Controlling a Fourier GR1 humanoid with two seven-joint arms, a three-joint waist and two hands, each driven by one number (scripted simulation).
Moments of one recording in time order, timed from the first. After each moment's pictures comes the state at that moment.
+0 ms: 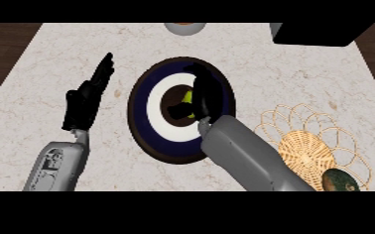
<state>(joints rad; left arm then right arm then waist) -0.28 0.16 -0.02 -1.40 -0.11 0.03 0.08 -0.77 0.00 0.68 -0.96 0.47 -0.69 0.79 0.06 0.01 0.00</state>
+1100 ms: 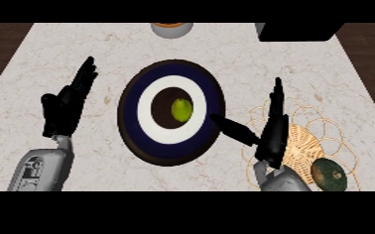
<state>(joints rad) -0.23 0.20 0.05 -1.44 -0.08 0.01 0.09 -0.21 -0.17 0.51 -1.52 0.20 -1.05 0.38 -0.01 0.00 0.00</state>
